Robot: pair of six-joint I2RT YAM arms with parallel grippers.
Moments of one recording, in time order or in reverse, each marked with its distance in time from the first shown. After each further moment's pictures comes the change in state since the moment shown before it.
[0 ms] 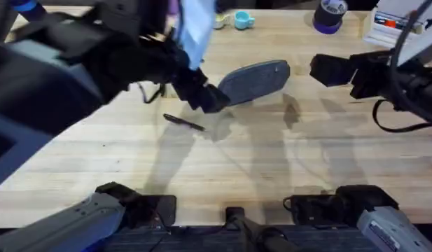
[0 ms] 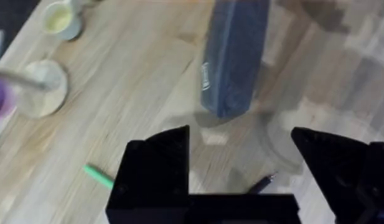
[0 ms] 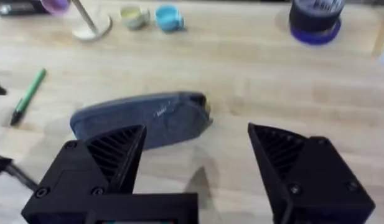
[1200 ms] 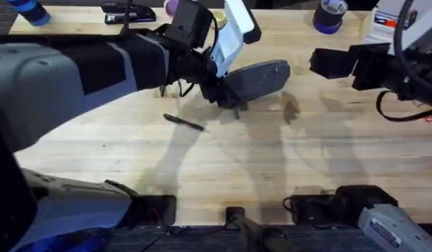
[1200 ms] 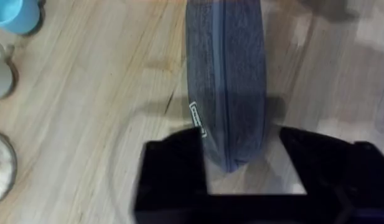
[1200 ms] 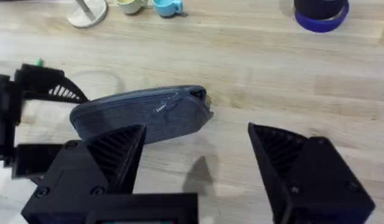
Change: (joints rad) left arm -0.057 0.374 0.002 0.290 0.087 0.106; right arm 0.000 0.098 0.097 -0.075 -0.003 -0.007
